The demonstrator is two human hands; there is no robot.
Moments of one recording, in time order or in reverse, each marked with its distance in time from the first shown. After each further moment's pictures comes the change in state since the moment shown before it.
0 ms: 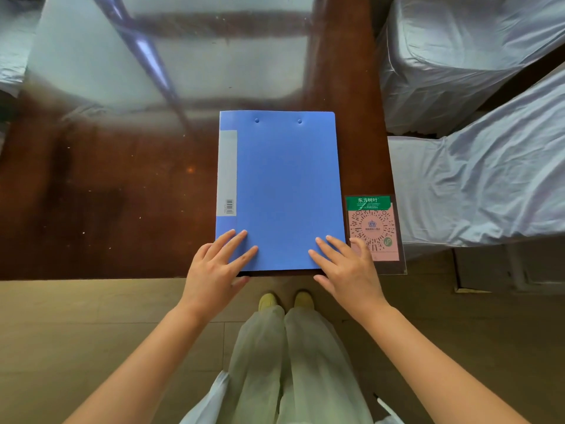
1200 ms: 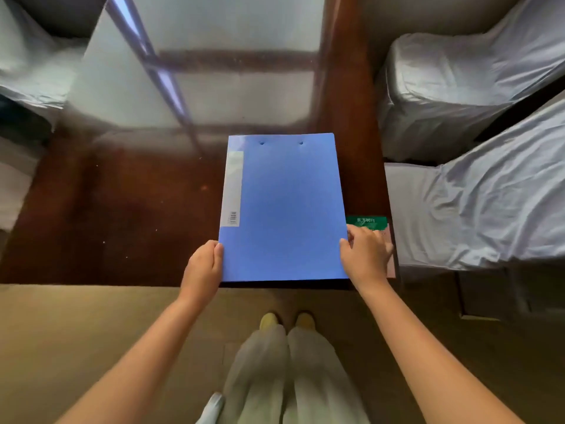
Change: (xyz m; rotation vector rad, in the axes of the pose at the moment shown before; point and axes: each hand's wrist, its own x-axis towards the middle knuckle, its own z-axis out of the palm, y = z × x) left_hand 0.013 -0.014 -0.018 -0.574 0.187 -0.593; right_hand 0.048 0.016 -0.035 0.446 0.122 0.662
